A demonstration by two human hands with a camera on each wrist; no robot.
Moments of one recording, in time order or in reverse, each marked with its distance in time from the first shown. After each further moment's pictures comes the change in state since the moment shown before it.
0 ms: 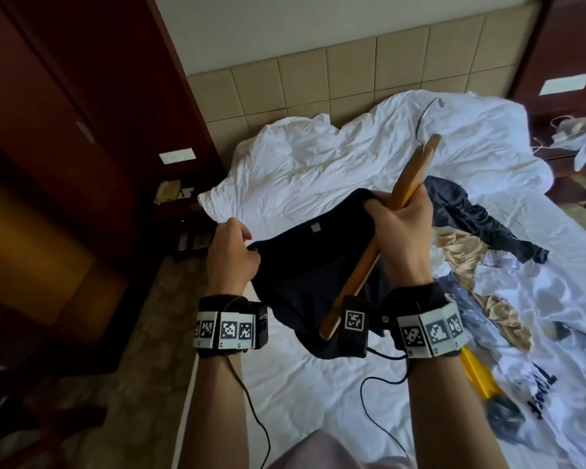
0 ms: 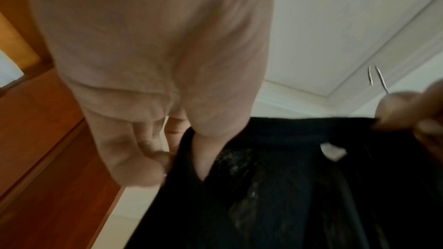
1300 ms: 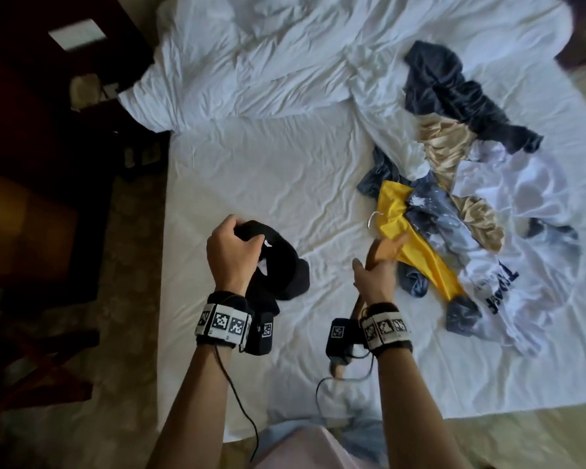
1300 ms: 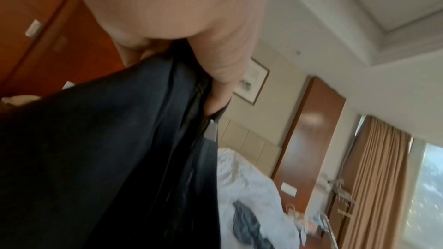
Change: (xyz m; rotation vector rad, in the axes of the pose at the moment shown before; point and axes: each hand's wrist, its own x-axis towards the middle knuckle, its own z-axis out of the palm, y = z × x) left_hand -0.028 -0.035 0.205 -0.179 -0.073 -0.119; right_hand -0.044 0.304 -0.105 -0.617 -0.058 0.864
